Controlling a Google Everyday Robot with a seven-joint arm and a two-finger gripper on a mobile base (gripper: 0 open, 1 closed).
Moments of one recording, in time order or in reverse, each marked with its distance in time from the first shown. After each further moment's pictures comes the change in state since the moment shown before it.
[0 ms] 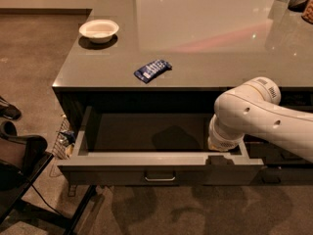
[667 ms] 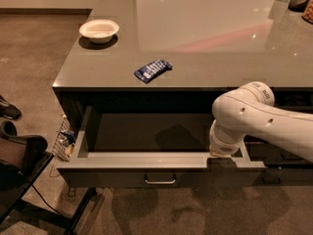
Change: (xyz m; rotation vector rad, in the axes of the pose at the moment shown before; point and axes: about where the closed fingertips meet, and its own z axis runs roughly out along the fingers) arm 0.012 0.019 0.023 -0.106 0.035 0.031
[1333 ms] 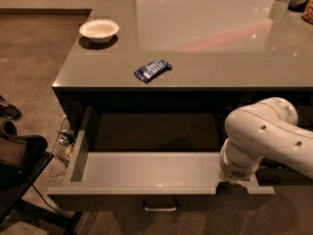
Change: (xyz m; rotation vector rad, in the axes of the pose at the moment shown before) arm 0.020 0.082 -0.023 -0.117 0.010 0.105
